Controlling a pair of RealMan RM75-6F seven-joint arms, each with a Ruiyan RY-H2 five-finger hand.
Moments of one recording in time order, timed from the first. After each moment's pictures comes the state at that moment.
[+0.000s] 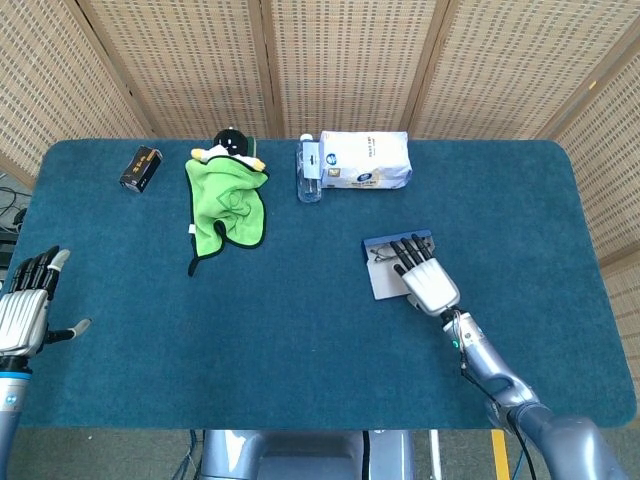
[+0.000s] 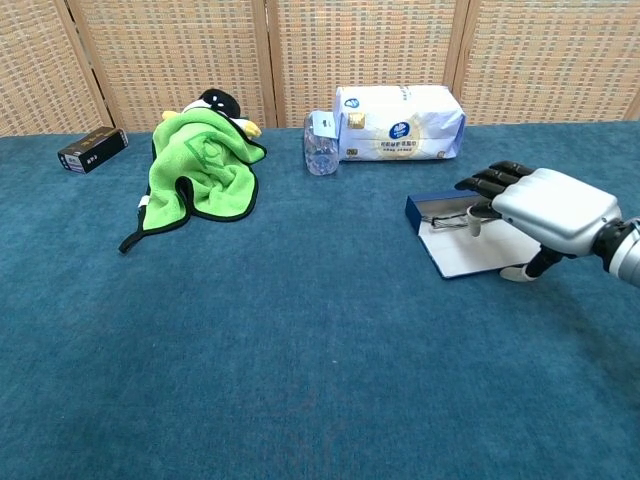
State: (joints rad) left arm -0.20 -1.20 -0.11 -1.55 1.33 1.33 0.01; right arm 0.65 -1.87 0.02 -0.55 -1.59 1.16 -0.02
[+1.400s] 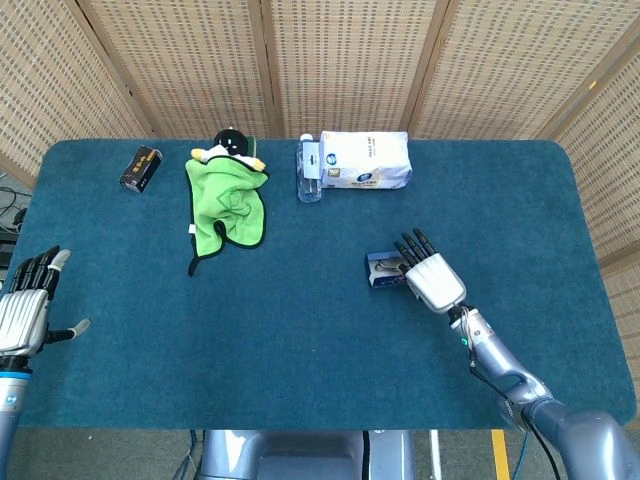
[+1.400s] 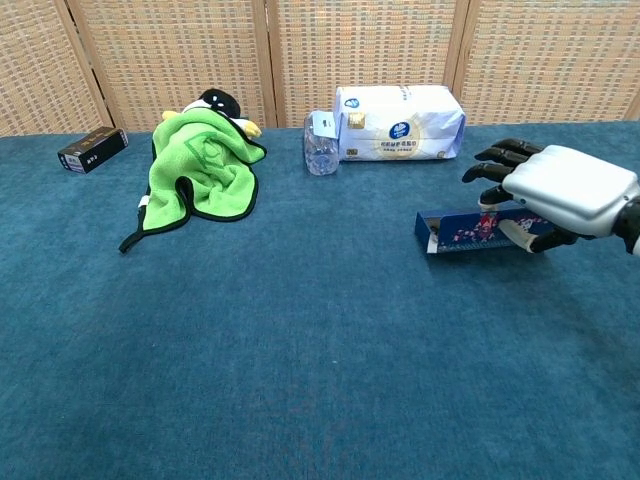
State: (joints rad) left arm -0.21 -1.20 -0.11 -1.55 1.33 1.33 0.01; right arm 0.66 -1.75 -0.02 -0.68 -1.63 1.23 -0.02
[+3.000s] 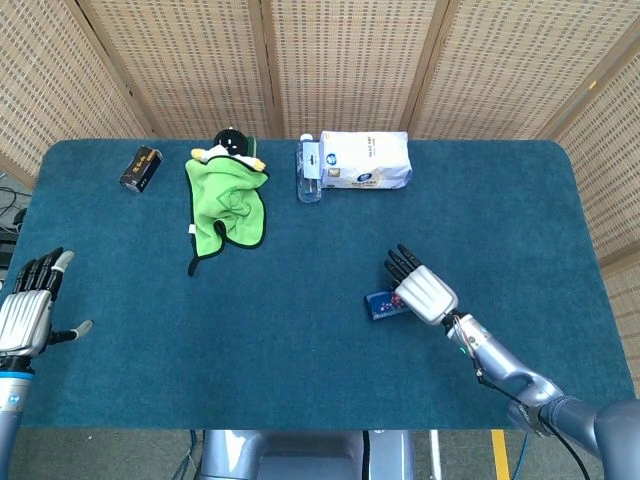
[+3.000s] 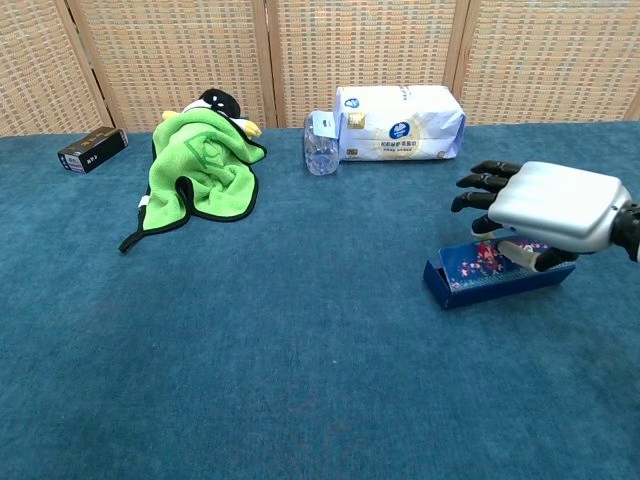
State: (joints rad) left arm -0.21 -1.20 -0.10 -1.55 1.33 1.32 0.02; right arm 0.70 -1.59 -0.03 -0.98 -1.67 1.06 -0.29
